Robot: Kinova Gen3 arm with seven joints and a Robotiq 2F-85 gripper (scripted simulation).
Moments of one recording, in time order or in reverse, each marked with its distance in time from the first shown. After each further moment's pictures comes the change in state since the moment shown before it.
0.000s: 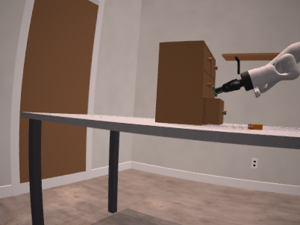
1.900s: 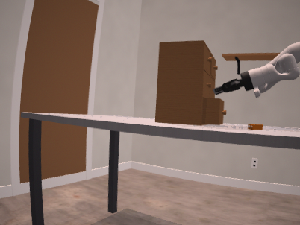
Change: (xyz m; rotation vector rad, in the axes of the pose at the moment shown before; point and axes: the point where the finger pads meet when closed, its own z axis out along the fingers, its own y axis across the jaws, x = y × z) arm 0.000 0.001 0.000 -0.001 0.000 -0.001
